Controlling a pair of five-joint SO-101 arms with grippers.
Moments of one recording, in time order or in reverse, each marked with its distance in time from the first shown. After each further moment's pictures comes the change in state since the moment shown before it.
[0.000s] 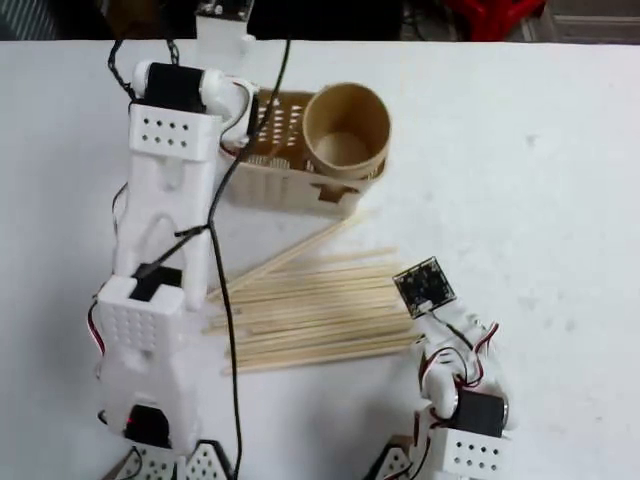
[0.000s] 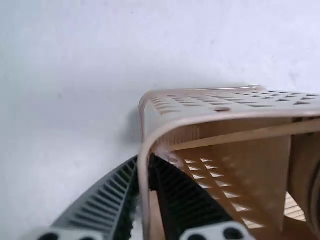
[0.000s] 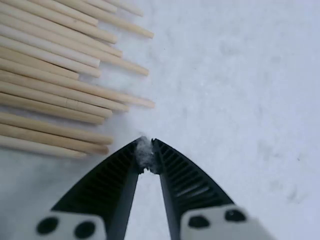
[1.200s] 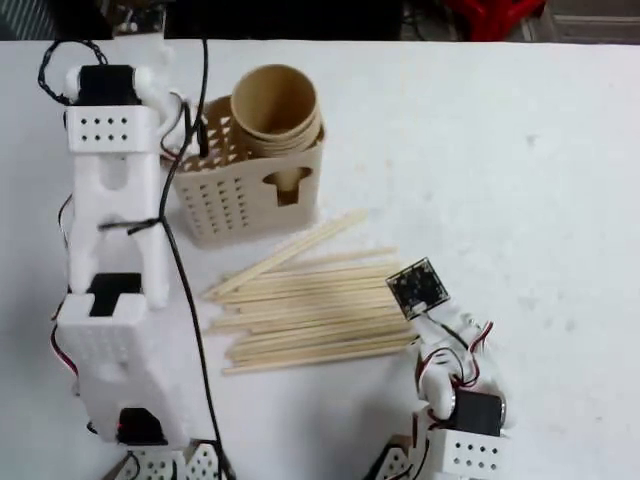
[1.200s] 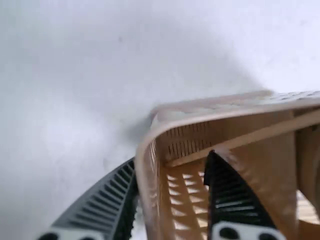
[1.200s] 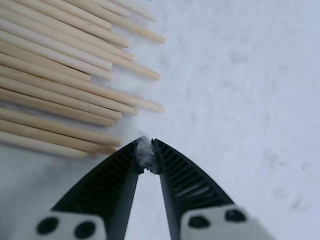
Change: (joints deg) left arm -11.5 -6.6 14.0 0.2 3.3; right arm -2.1 0.0 0.0 0.4 0.0
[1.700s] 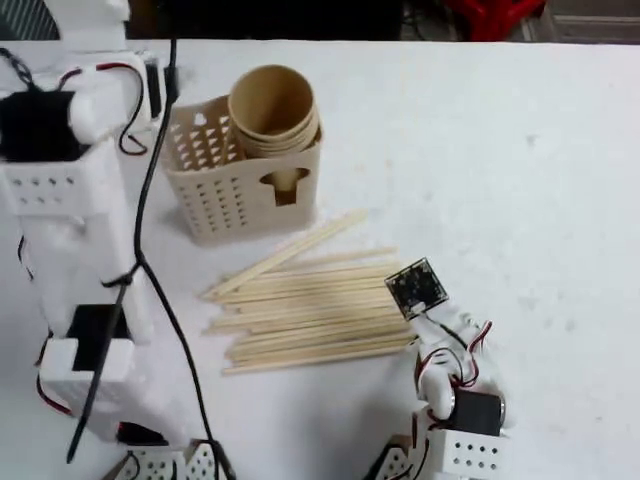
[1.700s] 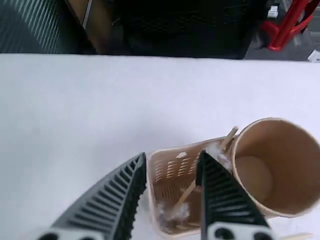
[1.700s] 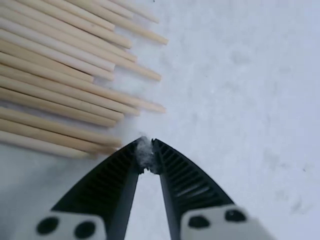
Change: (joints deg) left arm 0.9 -14.7 -14.4 -0.6 -3.8; right arm -0.4 0.0 0.0 0.0 0.0
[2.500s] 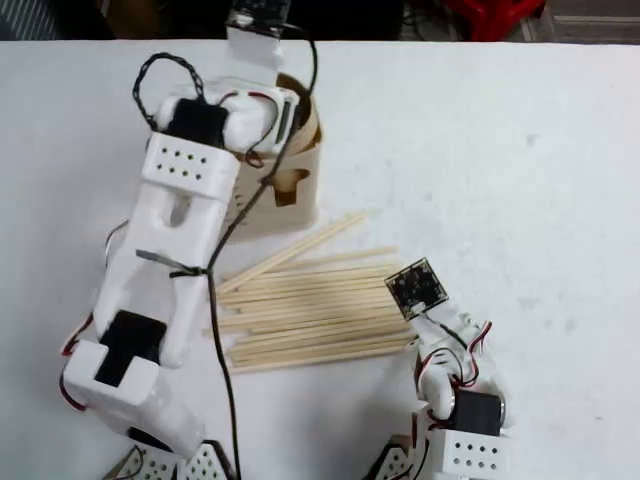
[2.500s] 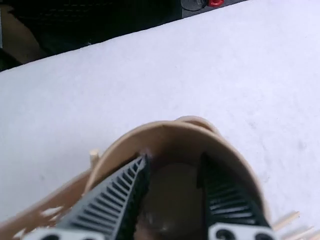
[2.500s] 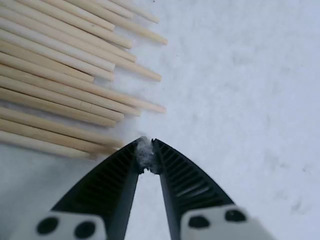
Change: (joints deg) left arm 17.5 -1.6 43.8 -36.0 -3.4; right arm 0.0 0.0 0.0 0.0 0.0
